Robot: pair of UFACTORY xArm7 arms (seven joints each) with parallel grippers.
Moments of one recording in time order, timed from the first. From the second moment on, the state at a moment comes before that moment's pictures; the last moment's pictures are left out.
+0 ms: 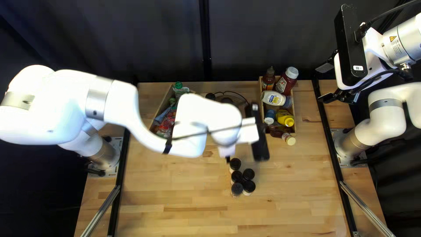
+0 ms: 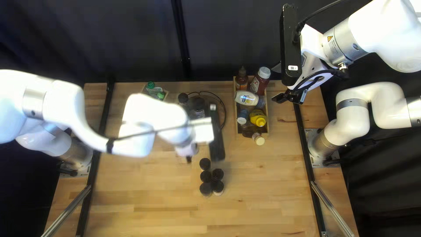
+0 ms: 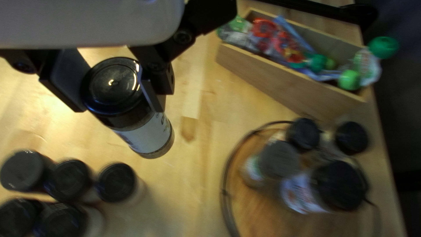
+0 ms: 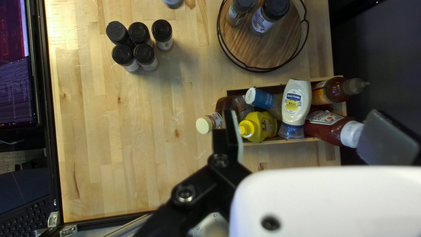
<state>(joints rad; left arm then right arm) -0.68 0.19 0.65 1.38 0.05 1.16 -0.18 2.94 0.87 -3.01 0.98 0.01 1.33 -0.03</state>
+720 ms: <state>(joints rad) -0.48 0.42 0.68 1.45 -0.07 1.05 -0.03 2.94 0.87 -3.01 0.98 0.01 1.33 -0.03</state>
